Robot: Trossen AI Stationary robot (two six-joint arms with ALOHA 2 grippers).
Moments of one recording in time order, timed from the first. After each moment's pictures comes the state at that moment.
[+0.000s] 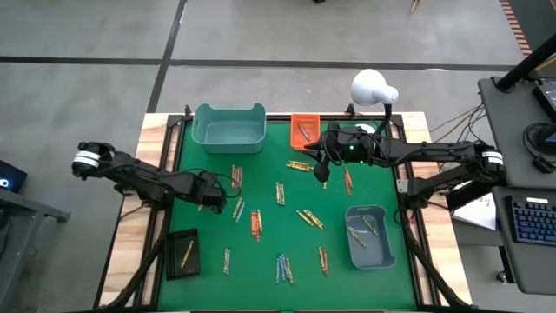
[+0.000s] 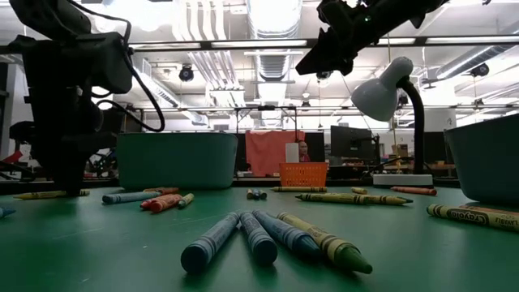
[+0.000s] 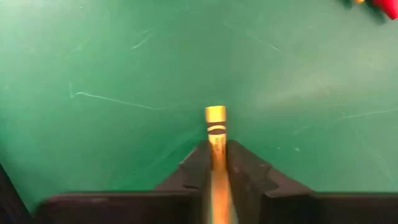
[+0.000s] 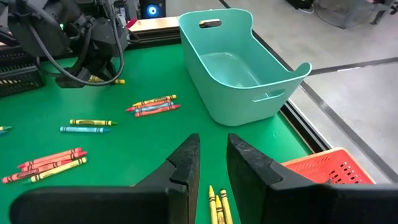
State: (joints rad) left arm -0.12 1.31 0.53 -0.79 -0.28 -1.18; right arm -0.22 1.27 0.91 -0.06 0.08 0.00
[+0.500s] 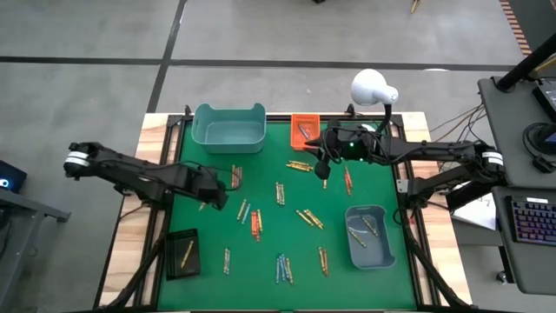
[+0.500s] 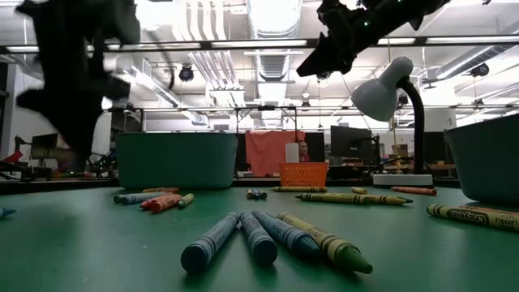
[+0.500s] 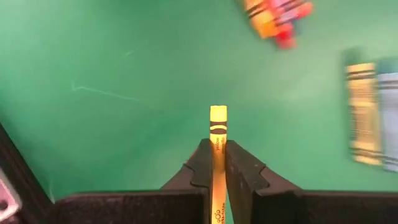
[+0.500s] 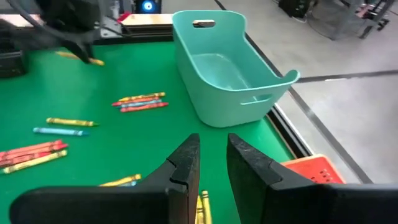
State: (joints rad) left arm -0.12 1.18 0.72 -0.98 -0.22 -1.20; right arm -0.25 1.27 0.91 -0.06 0.08 -0.09
